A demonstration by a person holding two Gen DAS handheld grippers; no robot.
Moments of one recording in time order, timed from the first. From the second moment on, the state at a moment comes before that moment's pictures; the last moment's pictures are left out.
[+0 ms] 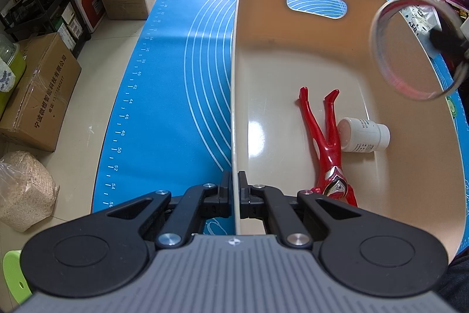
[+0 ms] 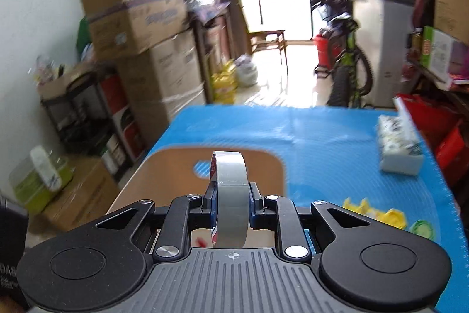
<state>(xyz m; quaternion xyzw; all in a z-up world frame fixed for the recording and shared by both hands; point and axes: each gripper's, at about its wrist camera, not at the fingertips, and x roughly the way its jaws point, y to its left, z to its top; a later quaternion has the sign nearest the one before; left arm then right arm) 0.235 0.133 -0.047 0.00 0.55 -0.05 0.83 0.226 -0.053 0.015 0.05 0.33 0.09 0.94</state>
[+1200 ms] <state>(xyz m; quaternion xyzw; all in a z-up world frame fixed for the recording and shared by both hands) 0.236 0.134 -0.047 0.00 0.55 -0.05 0.83 0.207 -0.080 0.004 -0.02 0.37 0.11 0.92</state>
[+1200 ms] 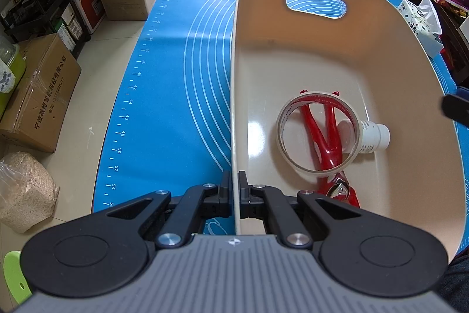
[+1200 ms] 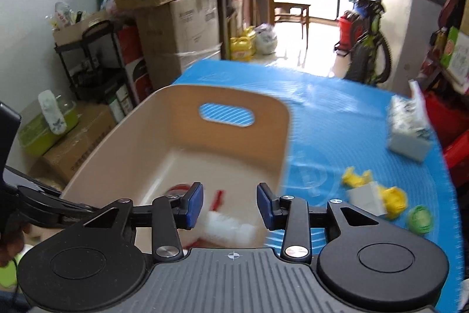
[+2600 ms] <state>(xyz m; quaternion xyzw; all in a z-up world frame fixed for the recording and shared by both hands) 0.237 0.134 -0.046 0.00 0.55 -0.05 0.83 0.219 -0.179 -0.093 -0.14 0.48 0.03 0.86</state>
